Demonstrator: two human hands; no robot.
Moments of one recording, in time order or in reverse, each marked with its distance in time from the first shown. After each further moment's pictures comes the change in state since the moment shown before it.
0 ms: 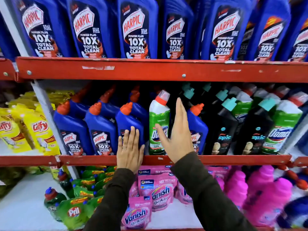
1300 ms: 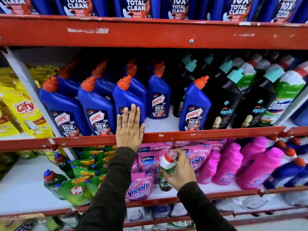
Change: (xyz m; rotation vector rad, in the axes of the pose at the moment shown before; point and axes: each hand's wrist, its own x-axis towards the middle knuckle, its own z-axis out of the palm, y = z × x) left_hand -0.001 -0.004 0.002 -0.073 0.006 0.036; right_hand -0.184 0.087 0.043 -0.154 -0.376 0.468
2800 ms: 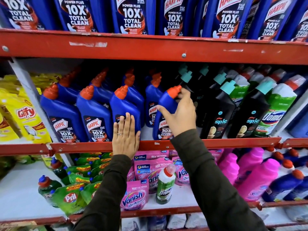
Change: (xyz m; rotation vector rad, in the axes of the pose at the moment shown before) left_hand -0.001 0.002 0.001 0.011 0.002 -0.034; right_hand 0.119 -0.136 -0.121 0.154 0.455 -0.224
